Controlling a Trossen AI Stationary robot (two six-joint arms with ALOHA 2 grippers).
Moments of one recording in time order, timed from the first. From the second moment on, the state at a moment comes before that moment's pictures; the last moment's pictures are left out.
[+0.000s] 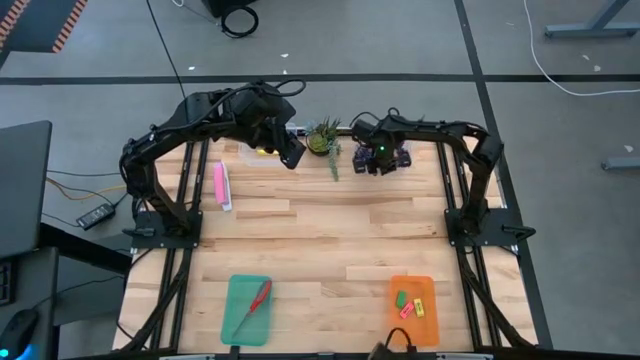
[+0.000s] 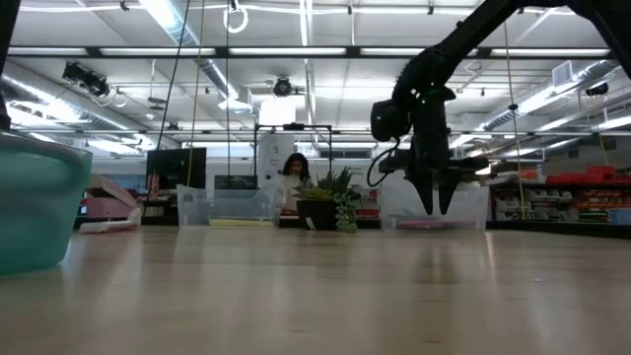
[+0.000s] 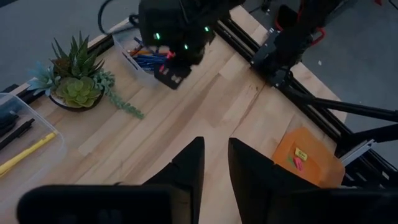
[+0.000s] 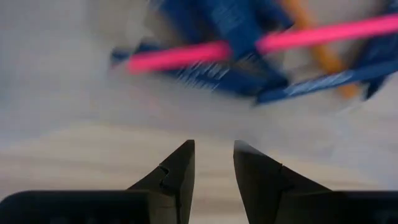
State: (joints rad) left arm 0.22 1.68 2.19 -1.24 -0.03 -0.54; right arm -0.62 1.86 1.29 -1.00 -0.04 0.86
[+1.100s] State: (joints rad) left arm 0.17 1.57 2.17 -1.58 -0.11 -0.64; right arm -0.71 1.77 1.30 -1.07 -0.06 0.59
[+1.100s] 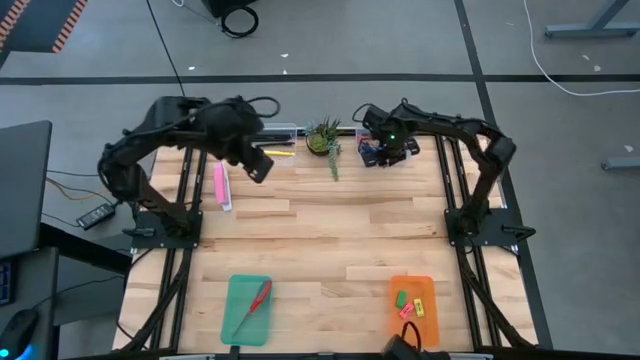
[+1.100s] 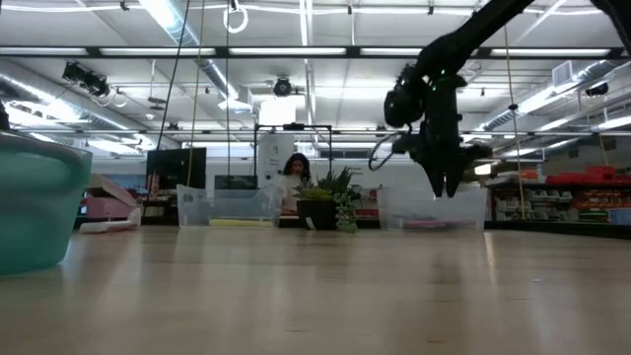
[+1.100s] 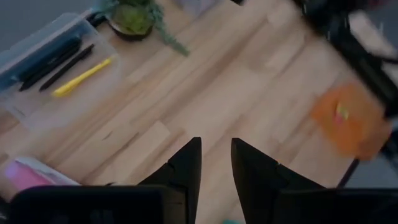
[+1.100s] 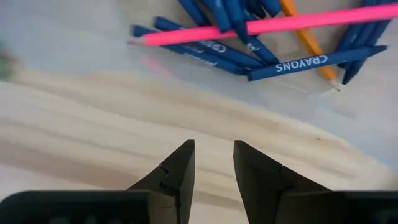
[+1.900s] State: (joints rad) left arm 0.30 1.32 1.49 -1.57 -0.27 -0.97; right arm -0.61 1.05 1.30 -1.07 -0.16 0.50
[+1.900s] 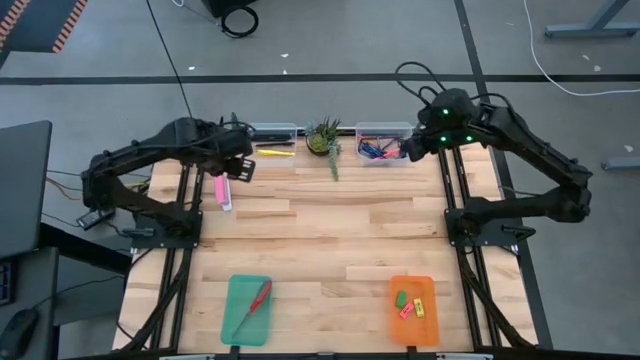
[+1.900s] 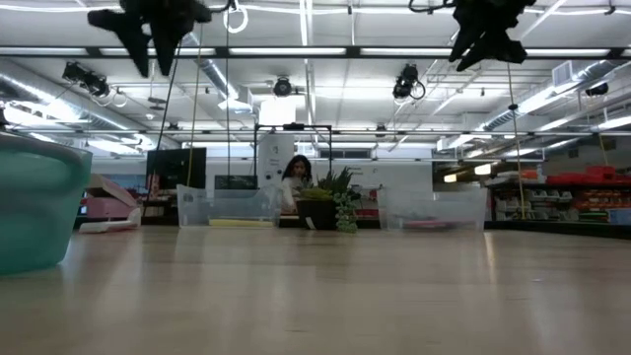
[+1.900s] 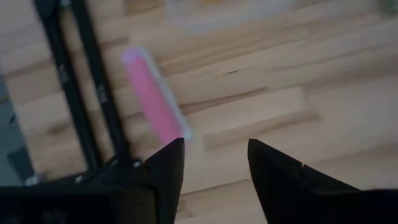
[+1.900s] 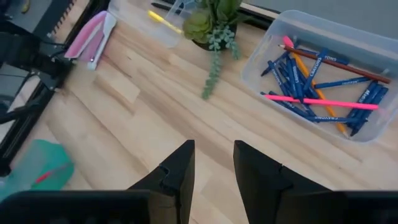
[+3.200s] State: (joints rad) left arm 0.87 1.28 0.83 -1.09 0.00 -0.81; right arm -0.42 1.19 1.30 -1.07 -0.16 0.64
